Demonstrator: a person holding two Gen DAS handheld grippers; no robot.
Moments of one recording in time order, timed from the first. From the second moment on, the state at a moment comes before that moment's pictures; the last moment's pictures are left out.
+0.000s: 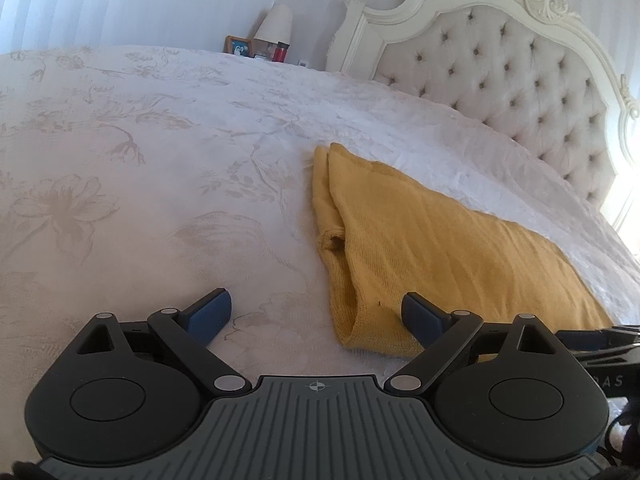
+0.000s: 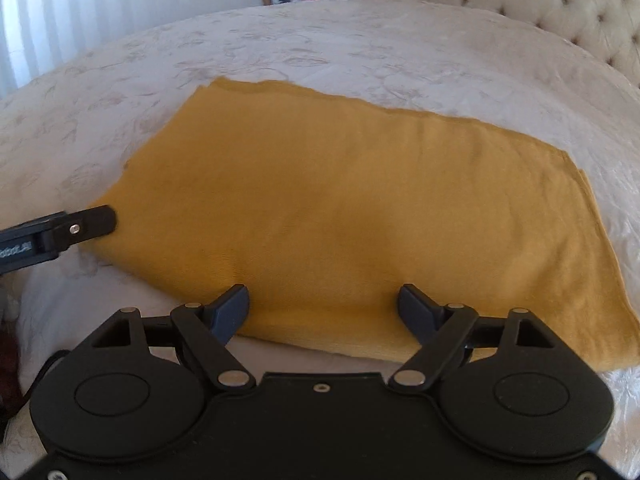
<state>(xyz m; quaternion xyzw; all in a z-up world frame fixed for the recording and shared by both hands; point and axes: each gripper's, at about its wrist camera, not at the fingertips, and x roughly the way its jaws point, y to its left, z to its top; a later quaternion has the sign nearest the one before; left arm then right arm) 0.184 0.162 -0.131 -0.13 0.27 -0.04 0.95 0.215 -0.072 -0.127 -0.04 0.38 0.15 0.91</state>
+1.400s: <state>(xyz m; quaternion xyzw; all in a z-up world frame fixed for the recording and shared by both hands) 0.187 0.157 -0.130 -0.12 0.28 -0.03 0.95 0.282 -0.300 -0.161 0.44 0.35 0.05 0.83</state>
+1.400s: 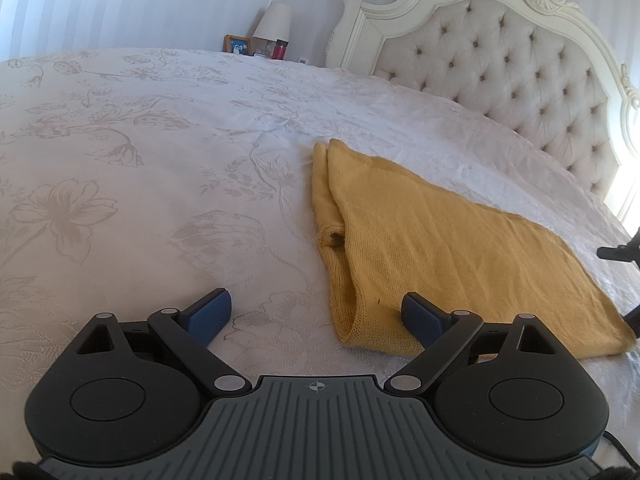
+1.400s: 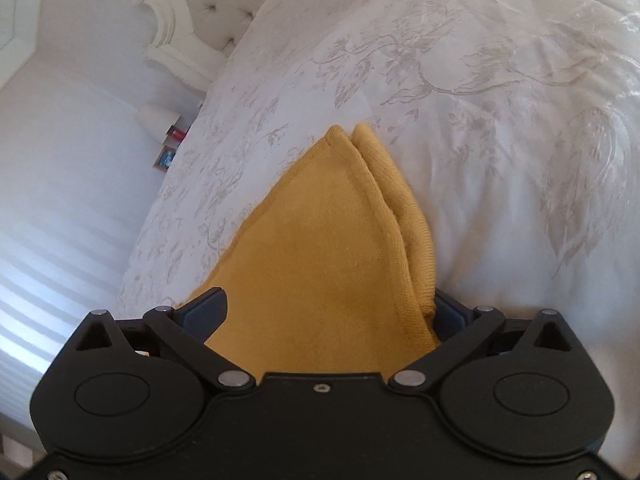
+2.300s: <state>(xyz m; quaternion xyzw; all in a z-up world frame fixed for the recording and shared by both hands) 0.243 0.109 -0.050 -0.07 0.37 -0.01 0.93 0.288 -0.289 -0.163 0.44 0.33 0.06 0.83</state>
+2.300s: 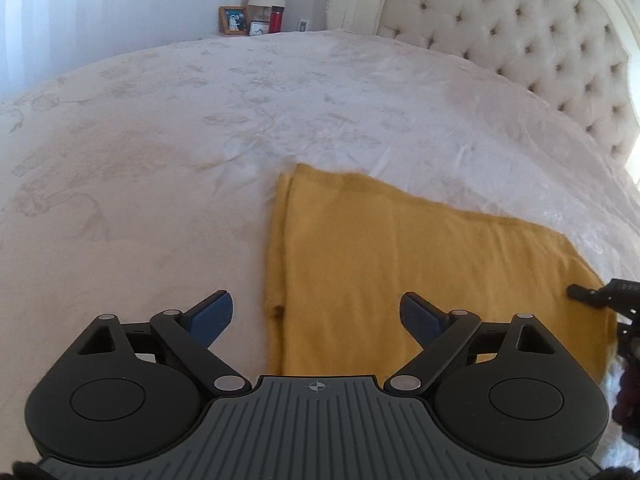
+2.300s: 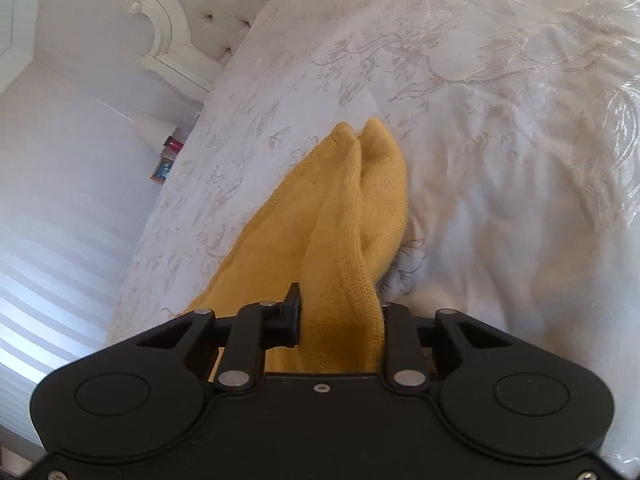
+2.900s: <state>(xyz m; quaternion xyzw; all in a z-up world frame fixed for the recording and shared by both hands) 0.364 -0.040 -0.077 0.07 0.45 0.01 0.89 0.286 -0.290 -0.157 0.44 0.31 0.08 0.84</state>
